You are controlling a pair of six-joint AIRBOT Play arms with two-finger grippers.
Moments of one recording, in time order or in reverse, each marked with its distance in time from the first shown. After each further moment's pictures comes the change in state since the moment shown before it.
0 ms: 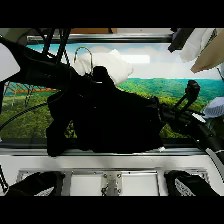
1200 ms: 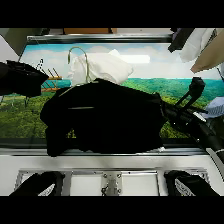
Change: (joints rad) left arm 0.220 0.280 -0.132 -0.015 0.066 -0.015; right arm 0.003 0.000 0.030 0.081 -0.024 0.003
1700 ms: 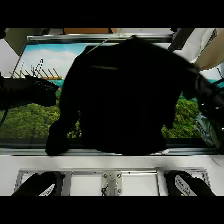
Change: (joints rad) left arm -0.008 0.103 -0.281 -0.005 0.171 -0.005; right arm -0.325 0.004 0.251 0.014 -0.056 0.009
